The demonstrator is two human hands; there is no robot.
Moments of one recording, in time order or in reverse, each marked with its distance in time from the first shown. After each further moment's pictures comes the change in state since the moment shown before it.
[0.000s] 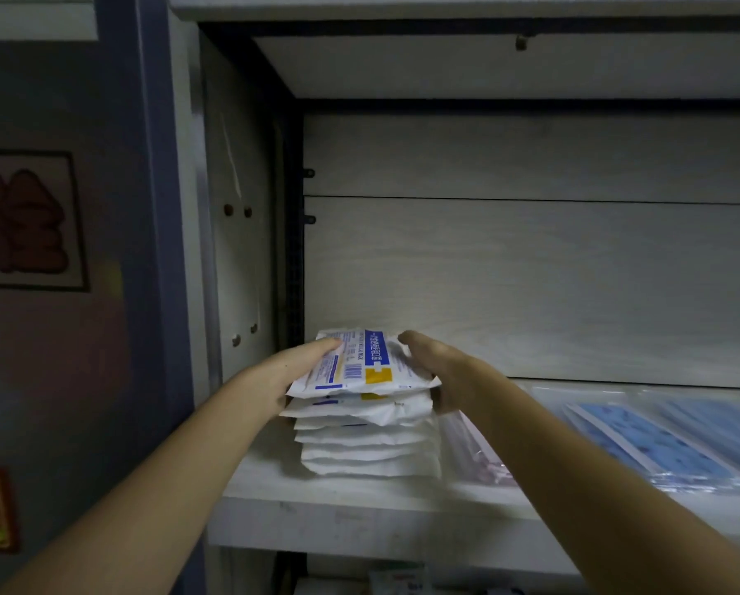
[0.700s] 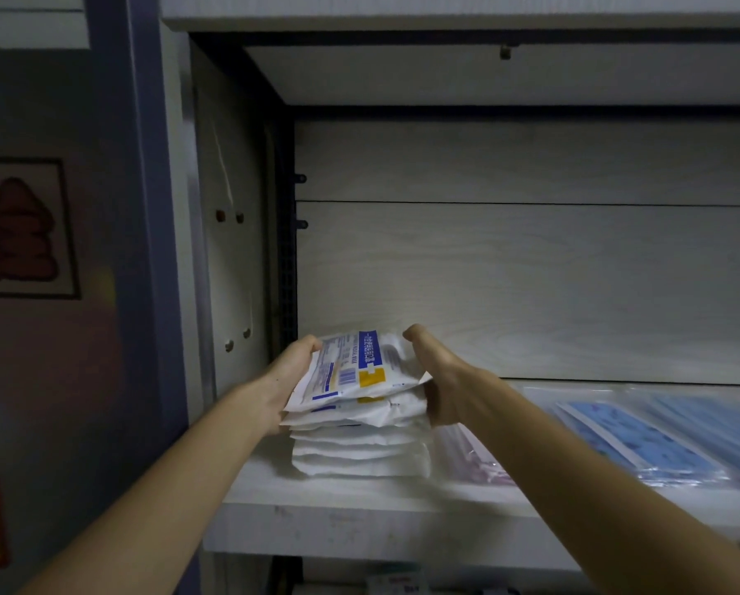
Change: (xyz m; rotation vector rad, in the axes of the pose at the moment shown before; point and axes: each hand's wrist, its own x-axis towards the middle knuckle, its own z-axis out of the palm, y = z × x) left_hand 0.003 -0.010 0.004 -0.107 0.008 0.094; right_hand -0.002 0.008 -0.004 0.178 -0.036 0.027
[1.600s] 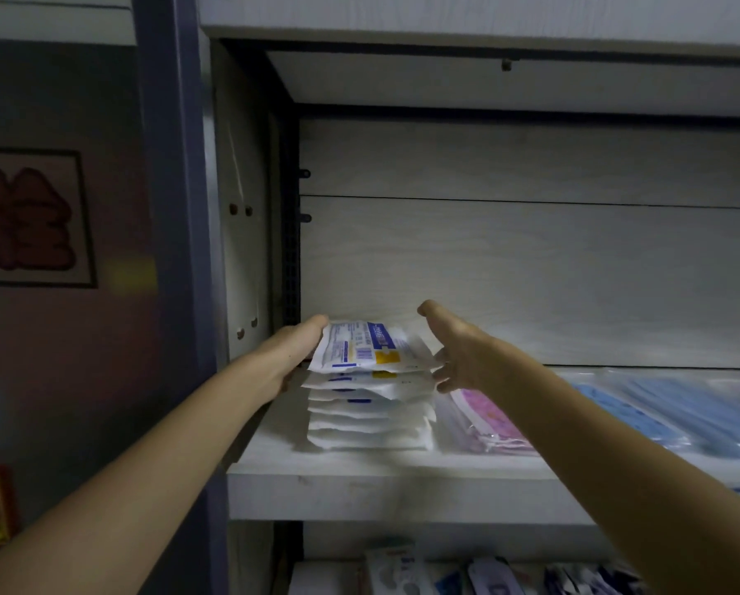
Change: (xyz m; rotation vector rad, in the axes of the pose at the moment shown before) left_hand -0.034 0.018 -0.007 0.276 0.119 0.054; right_hand -0.043 -0.010 -0.006 -0.180 0.146 -0.101
